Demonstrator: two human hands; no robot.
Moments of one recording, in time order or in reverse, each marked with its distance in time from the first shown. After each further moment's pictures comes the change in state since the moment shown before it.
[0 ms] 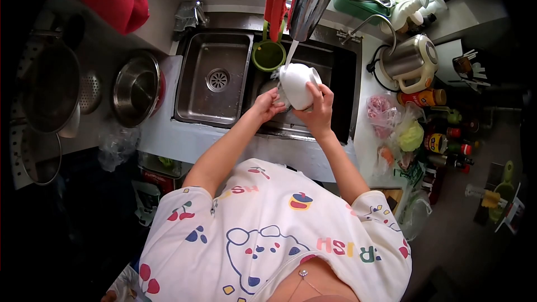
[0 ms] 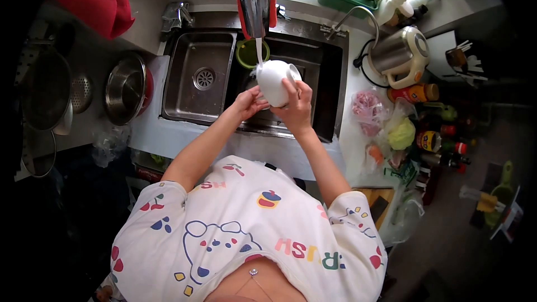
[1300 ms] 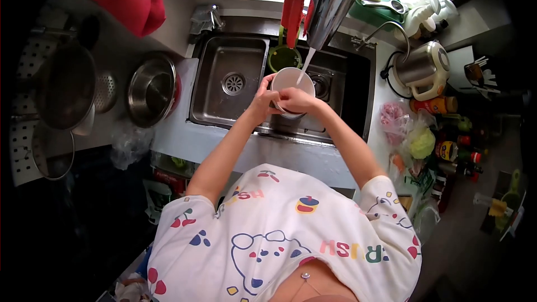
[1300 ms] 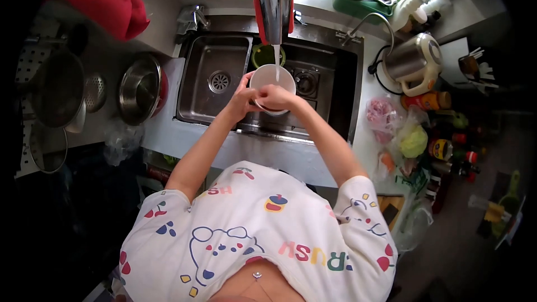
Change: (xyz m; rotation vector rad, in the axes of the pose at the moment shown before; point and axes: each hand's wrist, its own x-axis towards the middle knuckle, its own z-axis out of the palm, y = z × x) left_hand -0.119 0.066 0.067 0.501 0.039 0.308; right_hand 0.053 0.007 0.096 0.461 -1.155 0.322
